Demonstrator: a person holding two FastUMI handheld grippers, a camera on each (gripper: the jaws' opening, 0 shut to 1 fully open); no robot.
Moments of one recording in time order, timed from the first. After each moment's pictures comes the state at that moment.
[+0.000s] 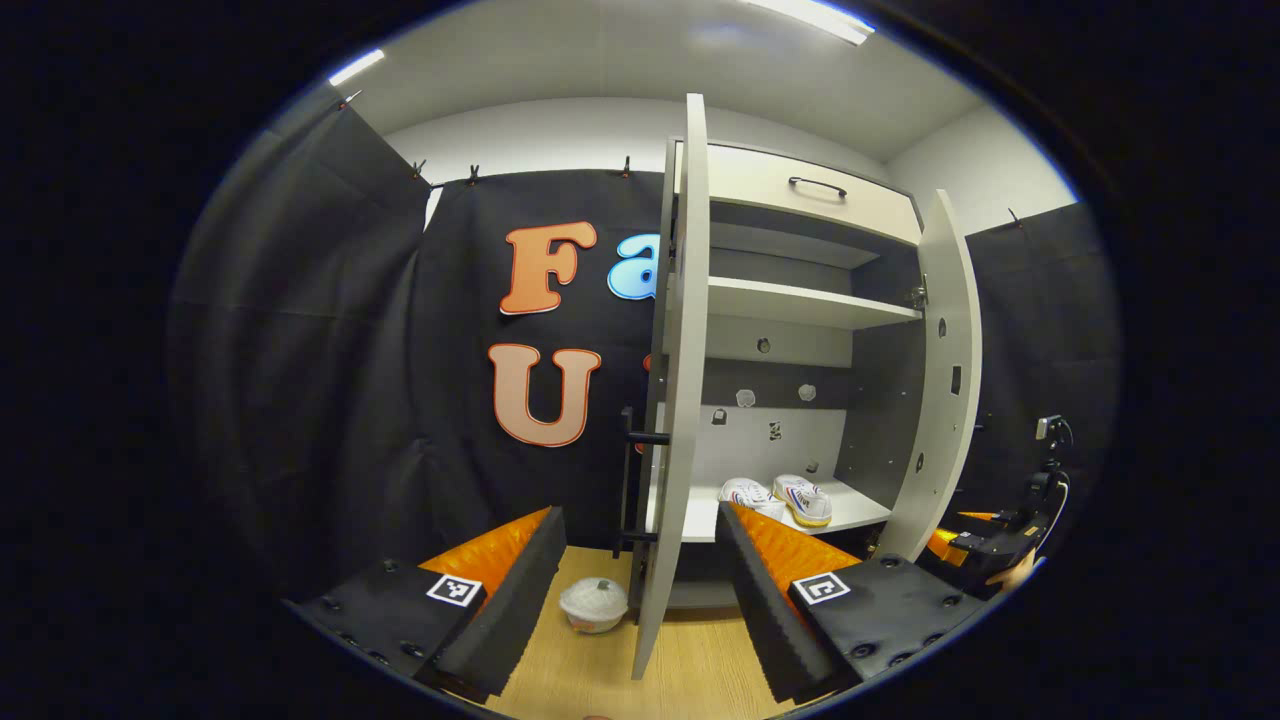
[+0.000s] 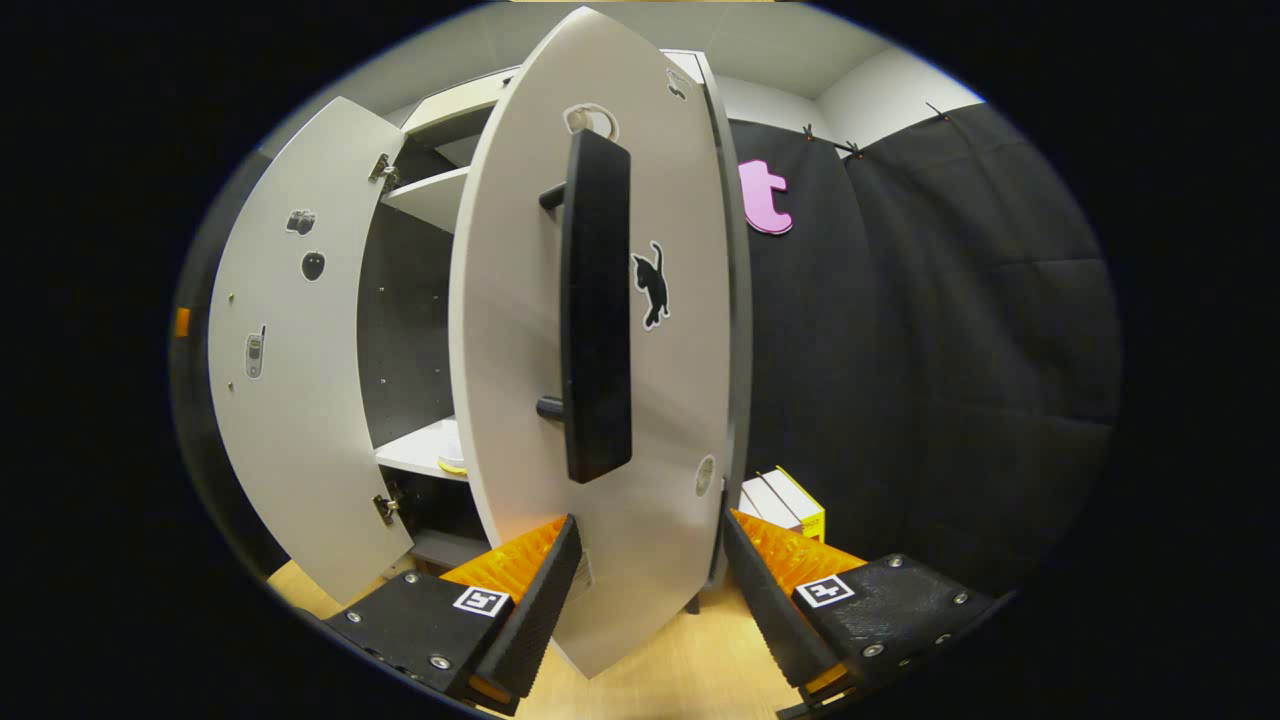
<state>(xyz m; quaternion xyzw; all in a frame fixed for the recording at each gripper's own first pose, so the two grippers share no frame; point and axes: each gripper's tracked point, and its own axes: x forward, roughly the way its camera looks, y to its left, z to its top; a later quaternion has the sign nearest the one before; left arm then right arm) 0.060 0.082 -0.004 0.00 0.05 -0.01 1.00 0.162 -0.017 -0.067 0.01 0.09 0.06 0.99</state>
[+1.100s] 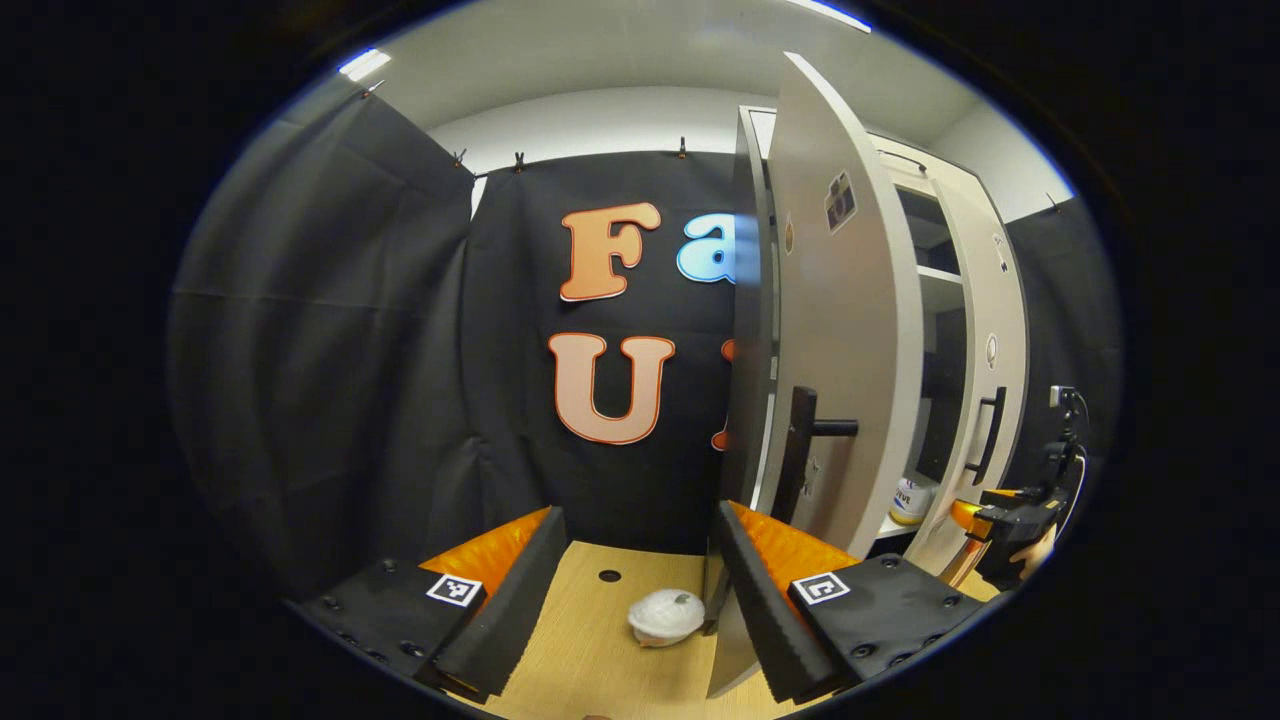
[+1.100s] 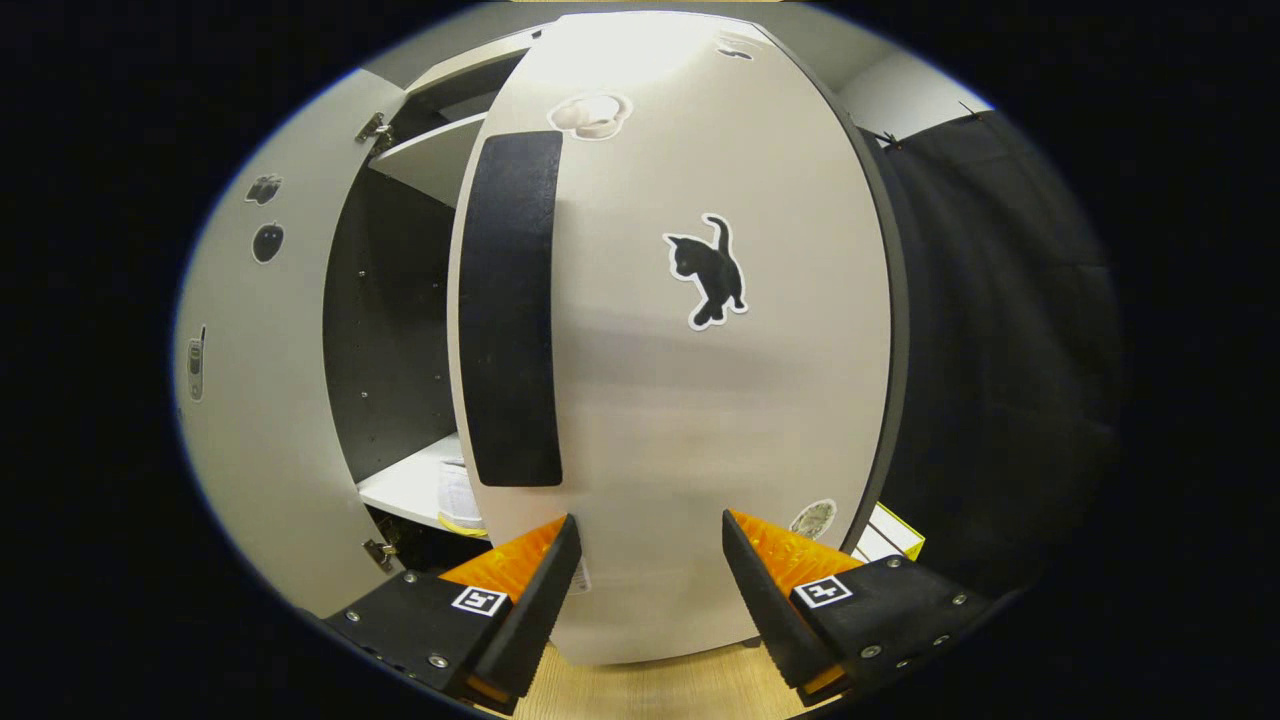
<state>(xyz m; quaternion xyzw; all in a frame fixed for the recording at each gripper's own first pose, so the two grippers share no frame) 0.133 0.168 -0.045 0.02 0.06 0.06 1.00 0.268 0.059 -0.074 0.00 0.09 0.07 0.99</state>
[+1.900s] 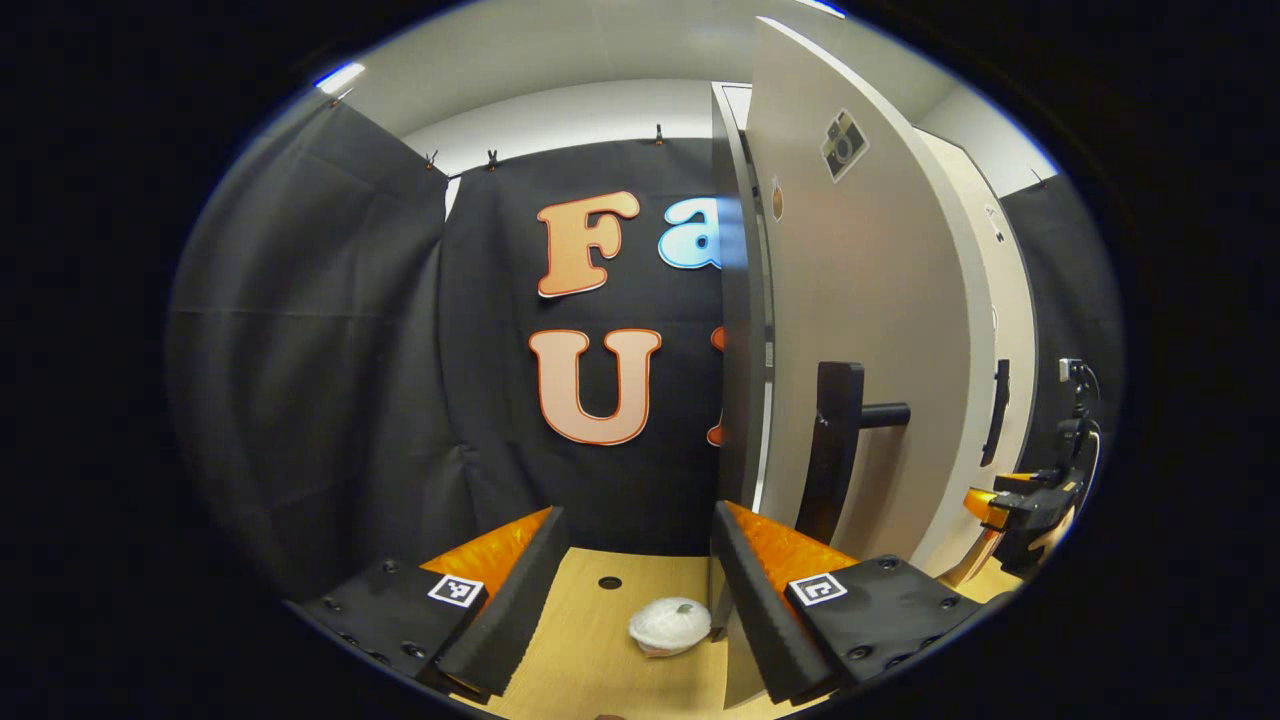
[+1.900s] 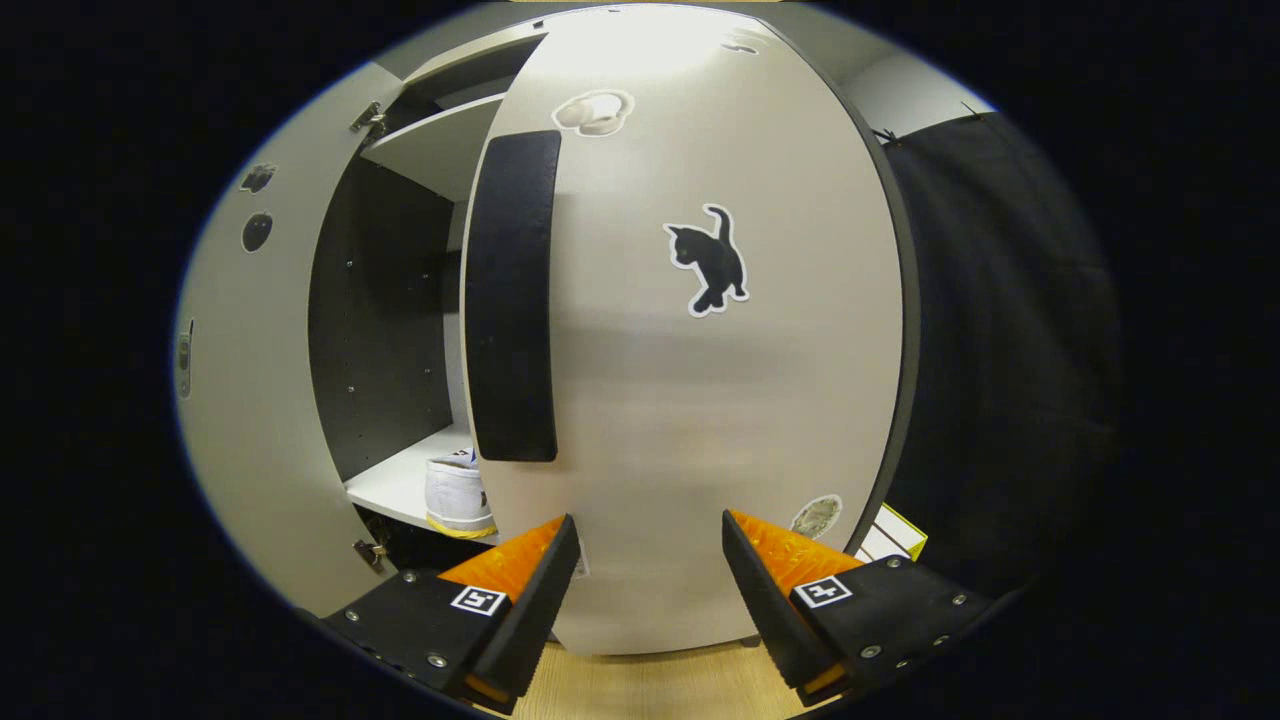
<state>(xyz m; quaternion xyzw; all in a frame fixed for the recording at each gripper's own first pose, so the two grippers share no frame) 0.168 0.152 -0.059 0.02 0.07 0.05 1.00 0.252 0.054 -0.082 0.00 0.10 0.06 0.99</state>
